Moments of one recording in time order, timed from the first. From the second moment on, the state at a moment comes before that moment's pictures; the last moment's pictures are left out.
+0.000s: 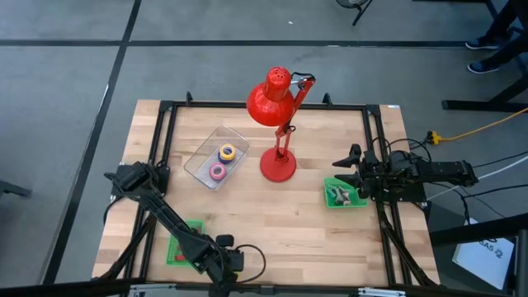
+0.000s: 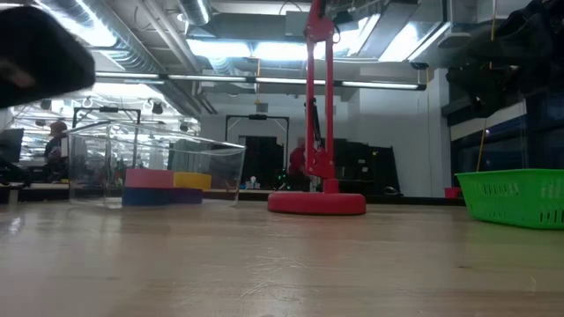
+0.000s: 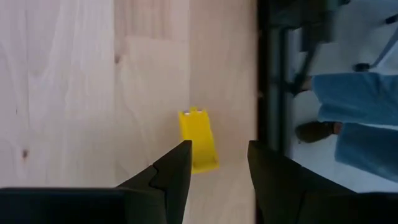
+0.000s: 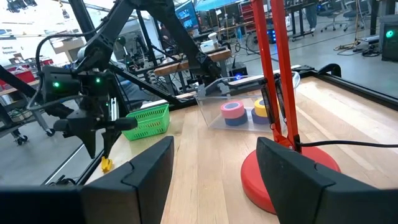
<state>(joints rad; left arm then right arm) -0.76 1.98 1.38 -0.53 -0.09 -0.80 0.09 0.00 0.09 -0.10 0.05 0.28</state>
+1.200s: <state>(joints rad) -0.80 2.04 1.37 -0.57 -0.19 -0.71 0.09 0.00 0.09 -0.10 0.05 0.28</state>
